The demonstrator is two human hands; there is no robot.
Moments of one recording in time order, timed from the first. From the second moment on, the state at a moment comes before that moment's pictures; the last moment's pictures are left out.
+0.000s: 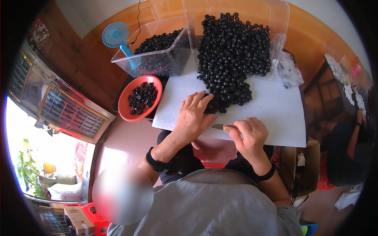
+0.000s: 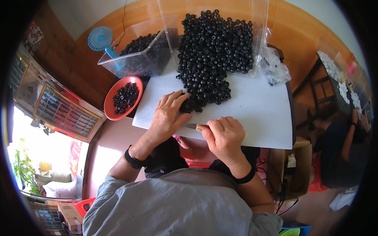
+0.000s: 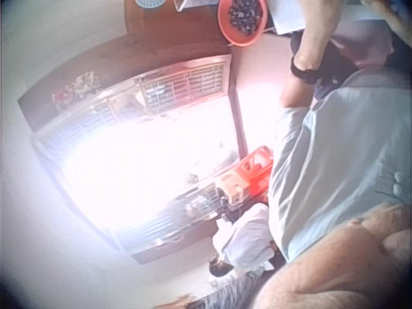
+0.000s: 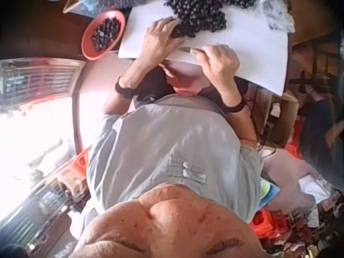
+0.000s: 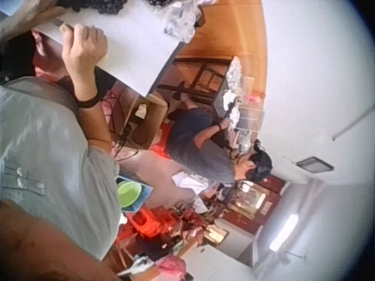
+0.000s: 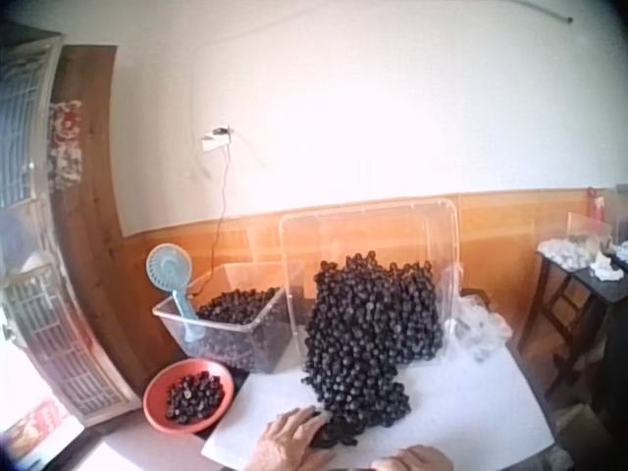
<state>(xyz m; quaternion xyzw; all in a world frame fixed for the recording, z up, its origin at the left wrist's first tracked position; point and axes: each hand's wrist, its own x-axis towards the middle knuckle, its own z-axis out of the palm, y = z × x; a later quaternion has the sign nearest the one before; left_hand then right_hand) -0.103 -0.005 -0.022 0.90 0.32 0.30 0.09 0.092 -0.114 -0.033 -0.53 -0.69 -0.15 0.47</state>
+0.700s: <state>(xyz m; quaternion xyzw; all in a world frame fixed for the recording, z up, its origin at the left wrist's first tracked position) -0.145 0.005 -0.024 0.85 0.35 0.39 0.03 0.090 -0.115 -0.033 -0.52 -0.70 -0.16 0.46</state>
